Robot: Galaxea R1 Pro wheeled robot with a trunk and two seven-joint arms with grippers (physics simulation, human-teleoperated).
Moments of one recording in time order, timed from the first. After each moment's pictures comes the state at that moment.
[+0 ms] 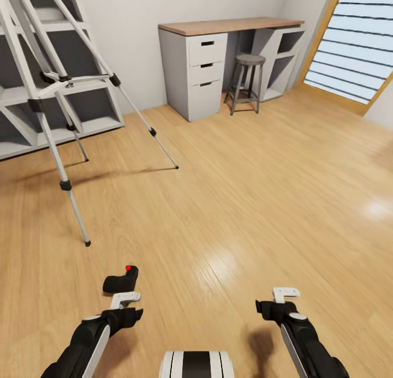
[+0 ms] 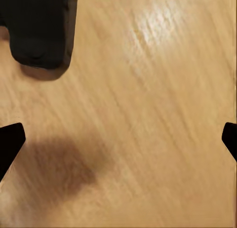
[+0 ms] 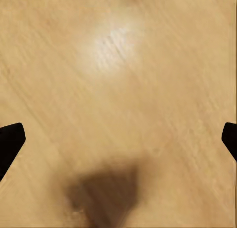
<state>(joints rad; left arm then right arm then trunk) -0.25 0.02 0.02 -1.17 0.09 0.65 -0.02 -0.28 -0.02 -0.03 -1.11 0.01 0.51 -0.05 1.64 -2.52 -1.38</state>
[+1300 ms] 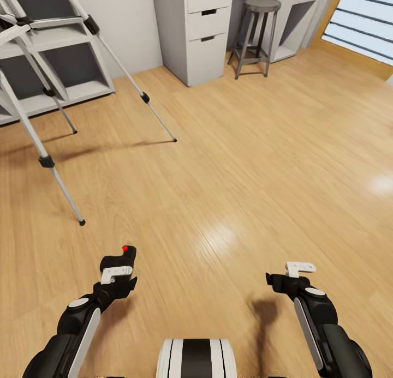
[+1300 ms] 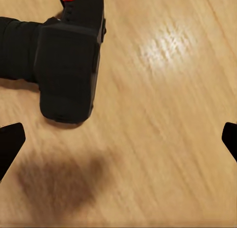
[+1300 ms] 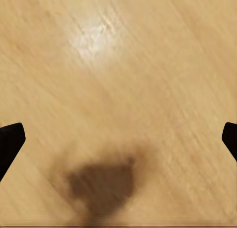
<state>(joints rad) -0.25 0.03 0.06 -1.41 0.08 0.61 -0.02 -0.29 -0.02 -0.10 -1.46 0.01 0.73 -0.06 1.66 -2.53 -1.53</state>
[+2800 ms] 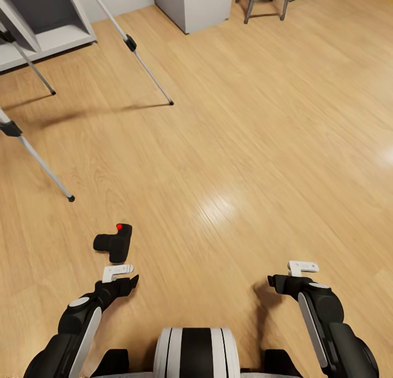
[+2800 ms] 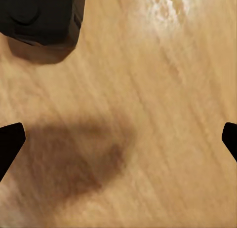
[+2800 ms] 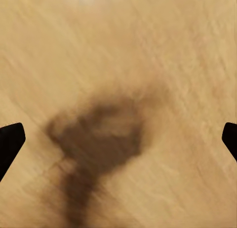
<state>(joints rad) -0.25 0.02 0.06 -1.43 0.09 0.61 -0.03 -0.29 -0.02 -0.10 -1.56 0.01 0.93 -0.05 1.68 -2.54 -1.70</state>
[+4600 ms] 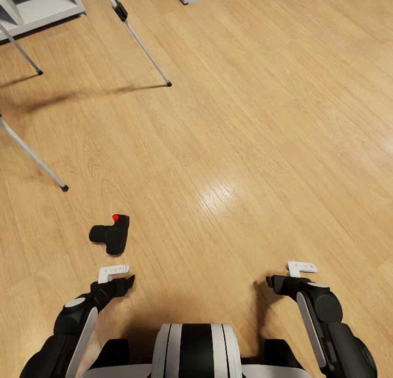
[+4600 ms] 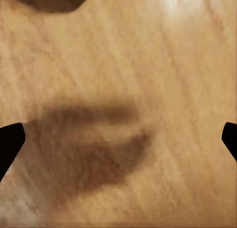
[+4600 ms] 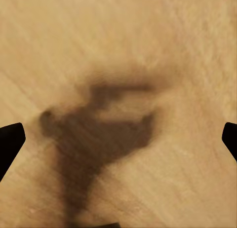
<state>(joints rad) -0.25 0.03 0.09 -1.43 0.09 0.61 -0.02 -0.29 -0.01 -0.10 -1.57 0.01 0.95 -0.05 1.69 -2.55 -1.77</state>
